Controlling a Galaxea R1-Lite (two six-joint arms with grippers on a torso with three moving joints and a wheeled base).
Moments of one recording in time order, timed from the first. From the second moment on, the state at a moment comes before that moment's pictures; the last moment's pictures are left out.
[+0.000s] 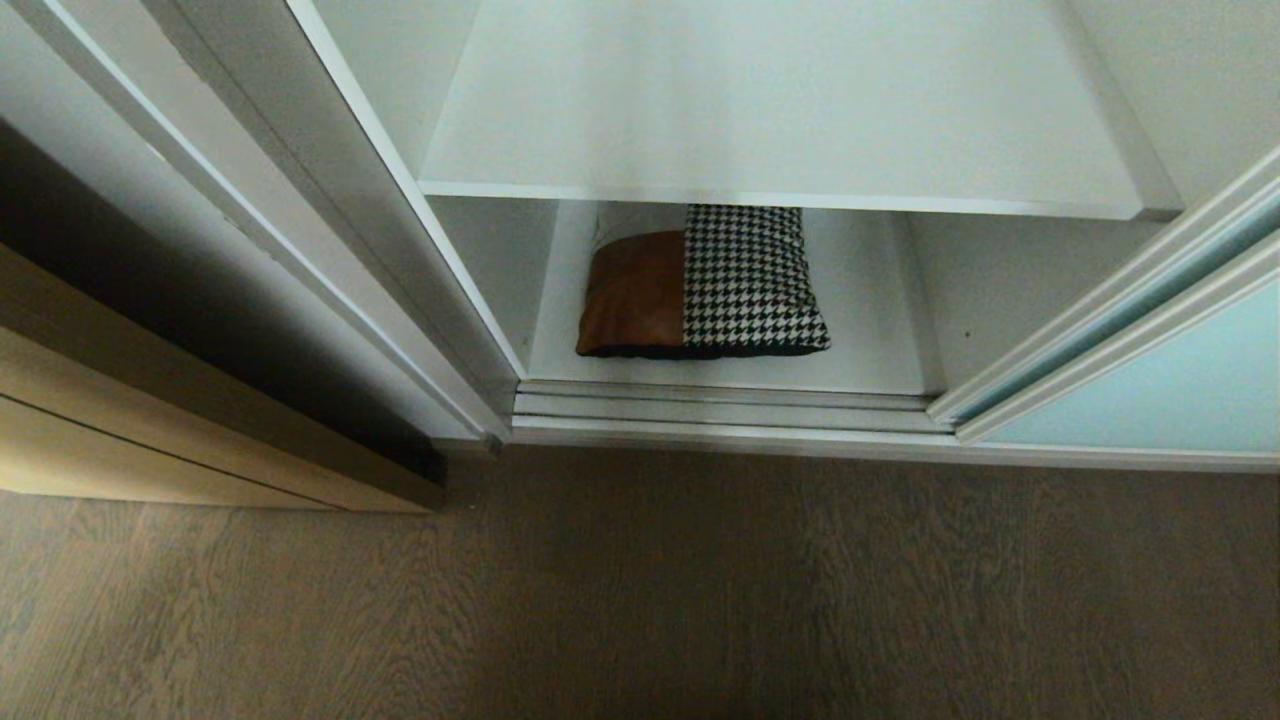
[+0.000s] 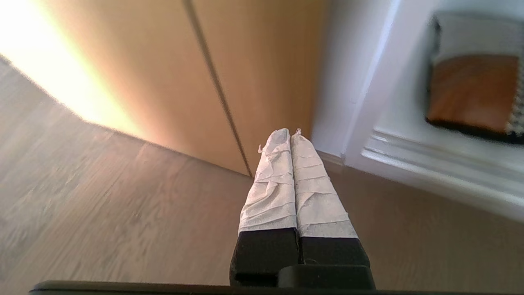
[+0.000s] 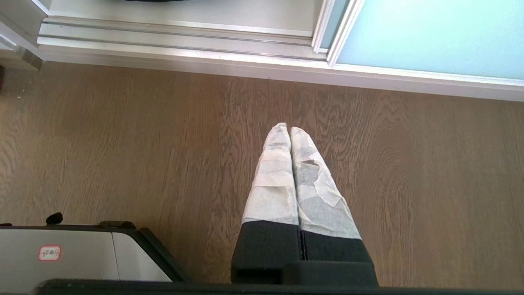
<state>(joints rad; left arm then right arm) -0.04 0.32 -0.01 -0.53 0.37 -0.05 0.00 0.00 0.00 0.00 0.00 0.02</state>
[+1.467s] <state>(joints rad) 0.02 0.00 0.00 0.00 0.00 0.01 0.00 0.00 0.00 0.00 0.00 0.02</state>
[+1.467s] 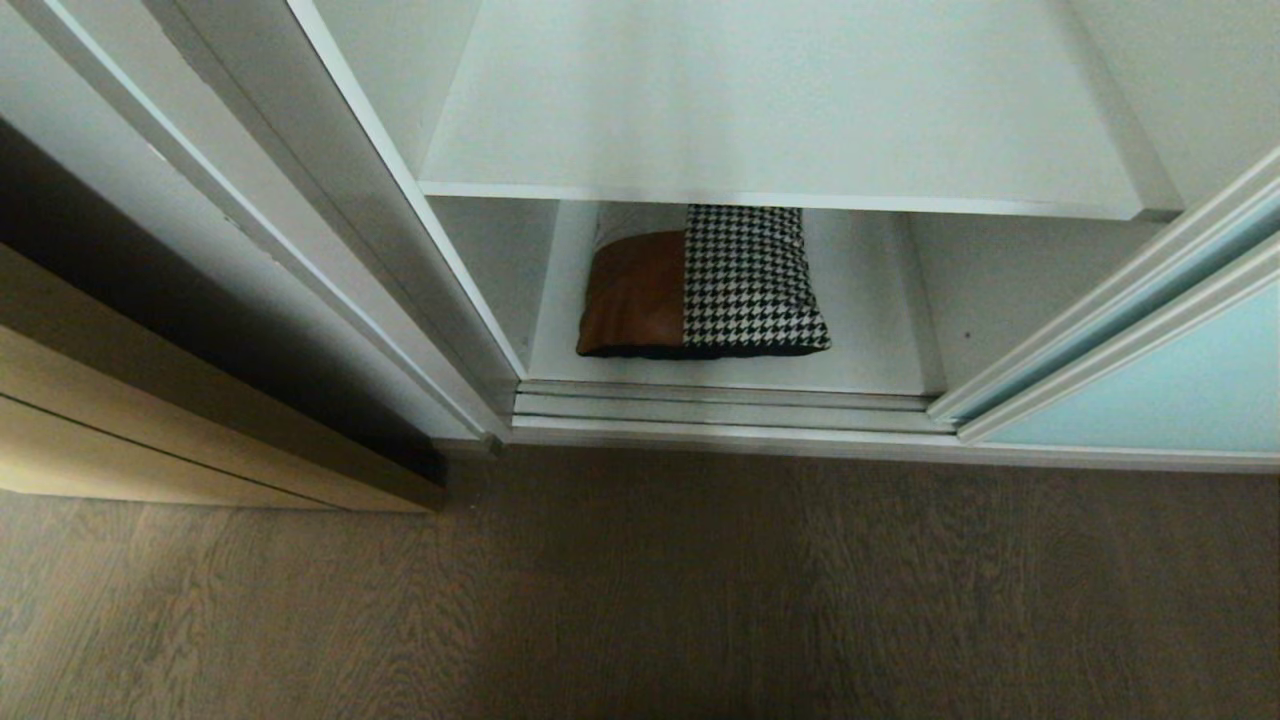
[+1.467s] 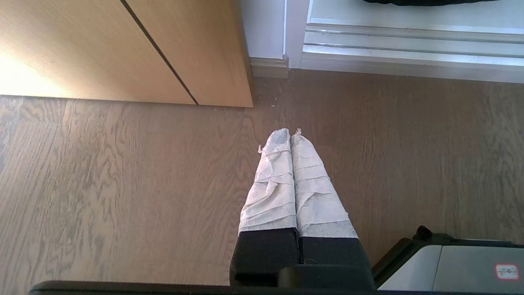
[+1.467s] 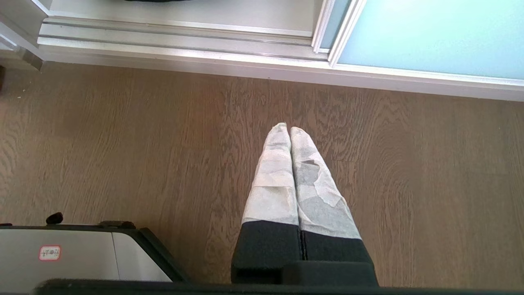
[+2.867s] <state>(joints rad) 0.02 0.00 0.00 0.00 0.00 0.01 0.00 0.00 0.00 0.00 0.00 0.02</state>
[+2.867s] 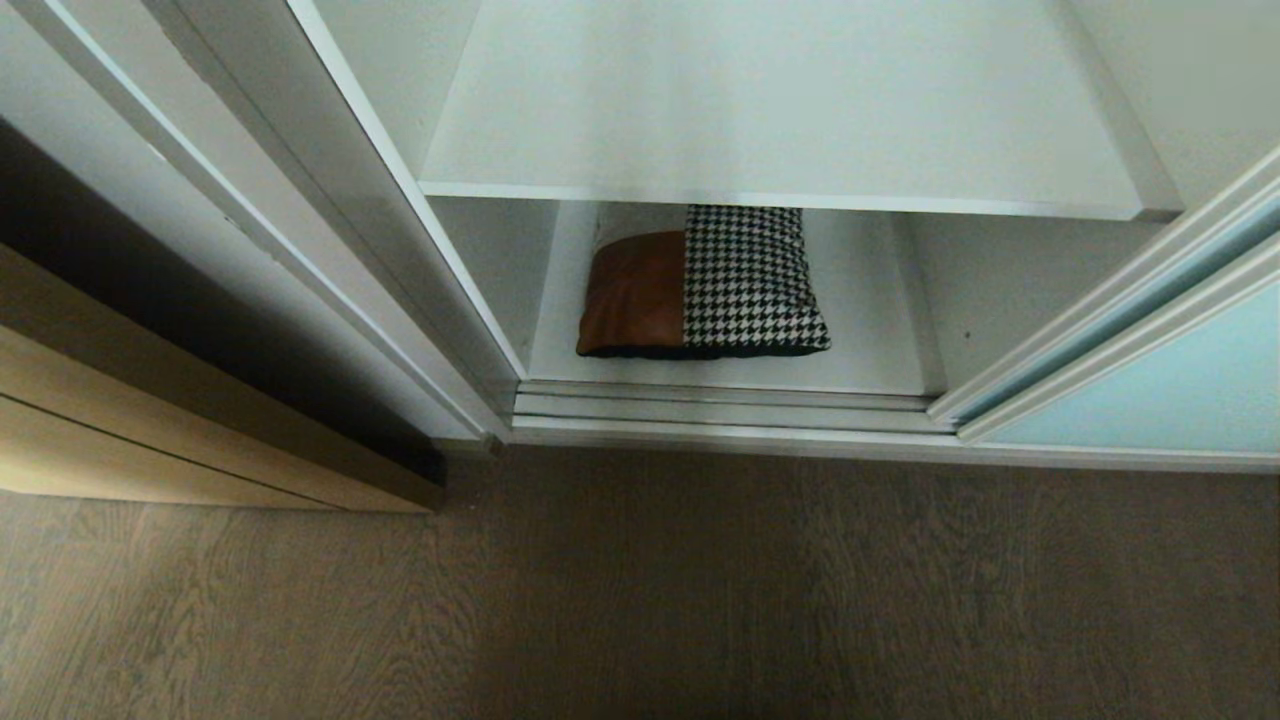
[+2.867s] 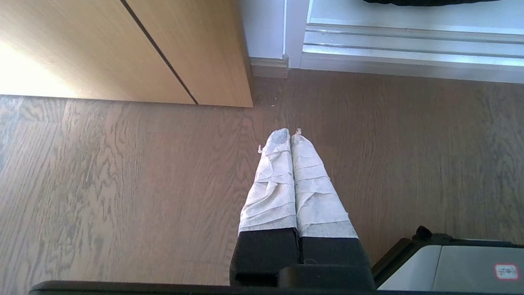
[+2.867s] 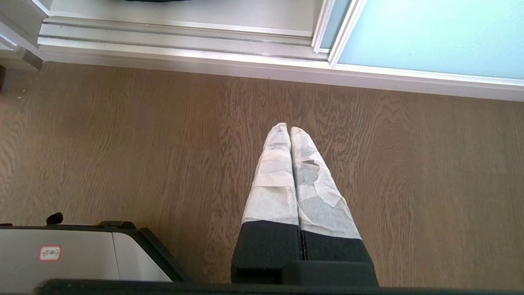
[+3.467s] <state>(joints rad) 0.02 0.00 0.00 0.00 0.00 0.01 0.00 0.00 0.00 0.00 0.00 0.02</state>
